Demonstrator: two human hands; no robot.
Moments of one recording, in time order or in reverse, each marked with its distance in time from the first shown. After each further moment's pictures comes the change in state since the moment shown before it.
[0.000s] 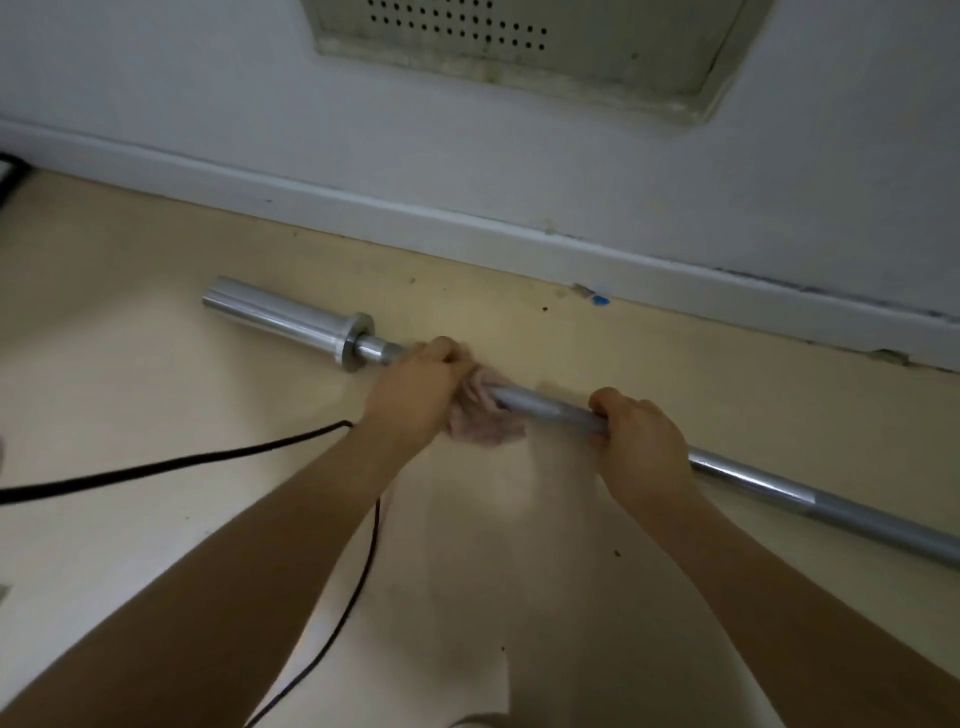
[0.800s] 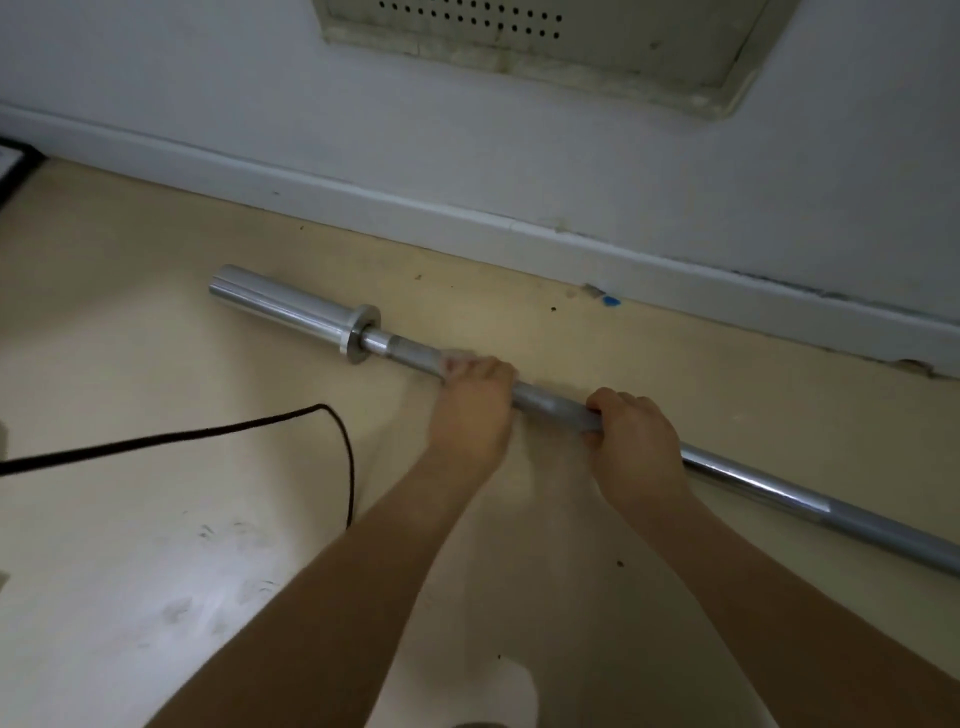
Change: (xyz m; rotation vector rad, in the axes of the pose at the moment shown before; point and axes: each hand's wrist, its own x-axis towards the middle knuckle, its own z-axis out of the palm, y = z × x) left_hand 0.013 0.057 0.037 -0.030 0.103 -0.197; right_hand 0.012 -0.002 0.013 0.029 0.059 -0.038
